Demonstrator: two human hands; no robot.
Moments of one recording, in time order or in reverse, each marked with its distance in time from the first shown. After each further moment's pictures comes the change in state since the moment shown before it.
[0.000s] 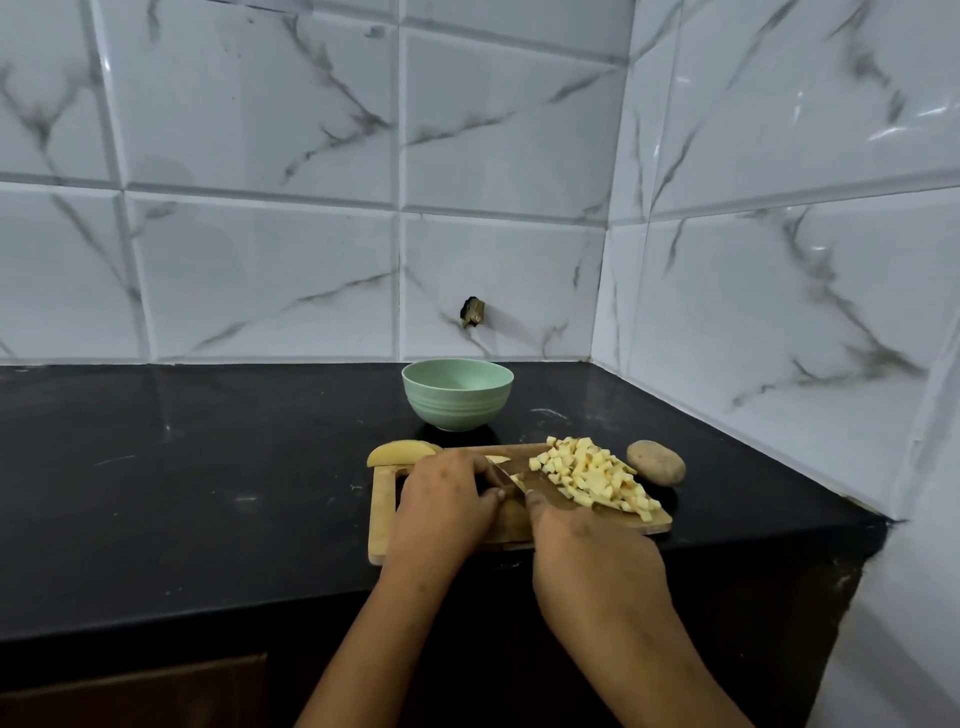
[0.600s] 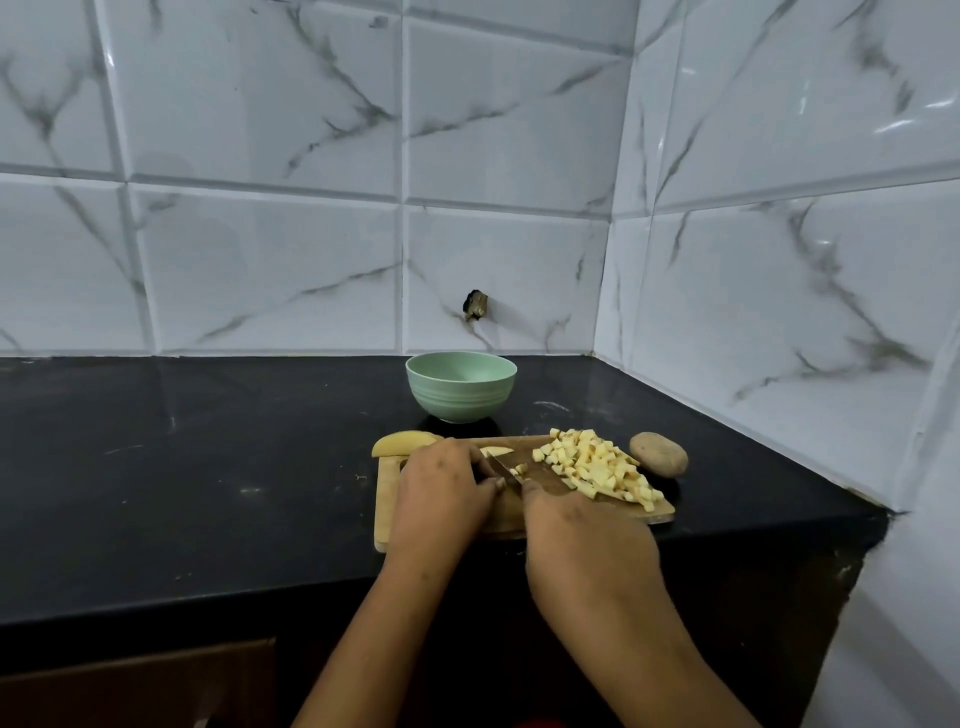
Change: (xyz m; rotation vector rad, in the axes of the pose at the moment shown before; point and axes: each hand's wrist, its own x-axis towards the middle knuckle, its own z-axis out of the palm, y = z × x) left_hand -0.002 -0.001 -0.002 0.021 0.051 -0.034; right_hand -0.001 -0.010 -0.003 -0.020 0.027 -0.010
